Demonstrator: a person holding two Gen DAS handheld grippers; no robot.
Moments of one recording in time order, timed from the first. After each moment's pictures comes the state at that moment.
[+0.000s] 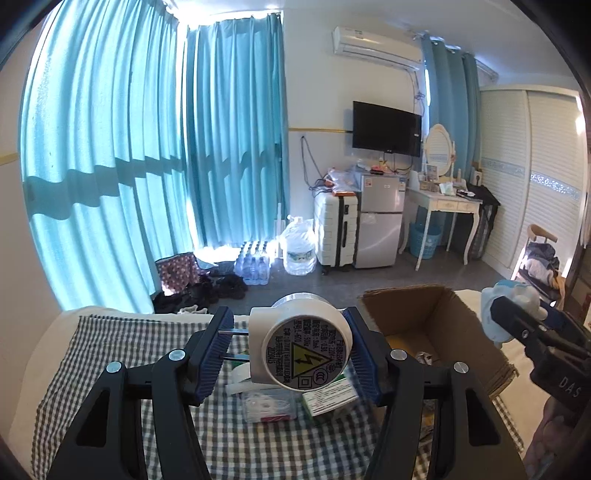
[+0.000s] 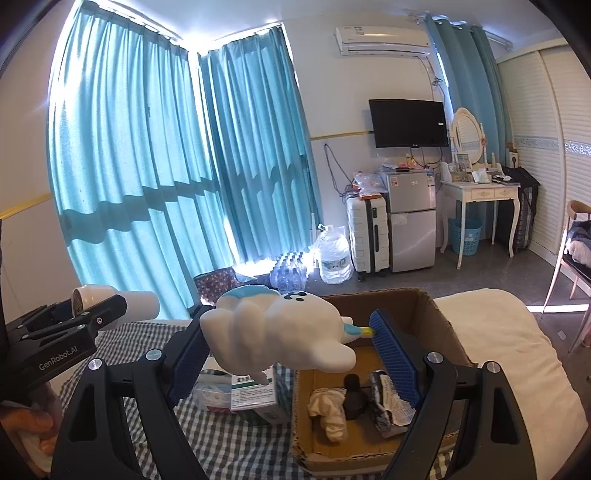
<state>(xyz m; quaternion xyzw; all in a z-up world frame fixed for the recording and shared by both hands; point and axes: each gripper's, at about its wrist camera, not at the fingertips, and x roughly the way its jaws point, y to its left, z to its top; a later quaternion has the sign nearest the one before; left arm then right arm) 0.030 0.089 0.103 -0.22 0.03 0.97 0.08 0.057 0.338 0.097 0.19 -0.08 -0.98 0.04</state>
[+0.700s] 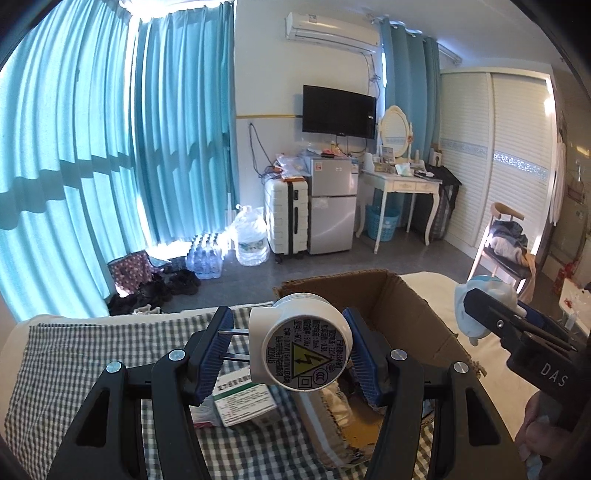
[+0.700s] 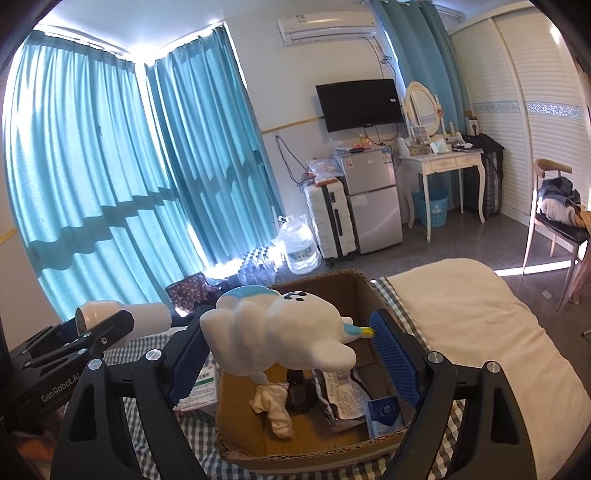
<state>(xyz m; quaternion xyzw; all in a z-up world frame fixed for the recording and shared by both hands) 0.001 0.191 0.072 -0.25 0.04 0.95 0.16 0.049 0.420 0.073 0.21 -0.14 -0.97 -0.03</state>
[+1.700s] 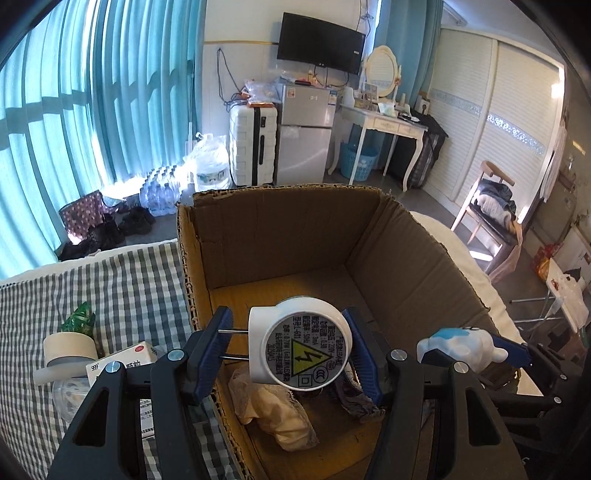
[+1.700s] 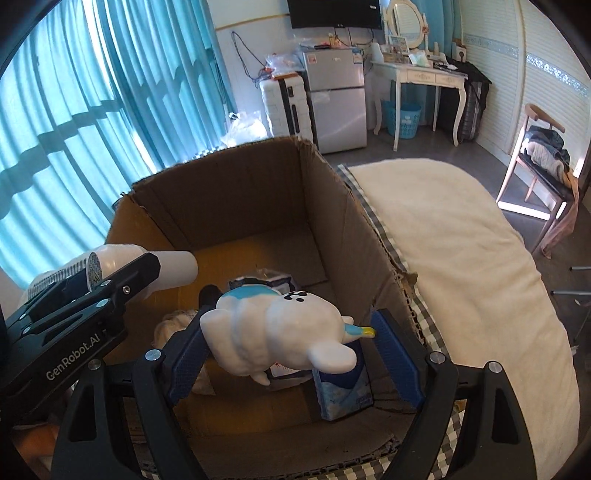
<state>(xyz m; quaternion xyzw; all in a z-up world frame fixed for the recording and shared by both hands) -0.095 0.280 -0.042 -0.38 0.03 0.90 0.21 -0.028 0.456 -0.039 0.42 -0.13 -0.89 -0.08</state>
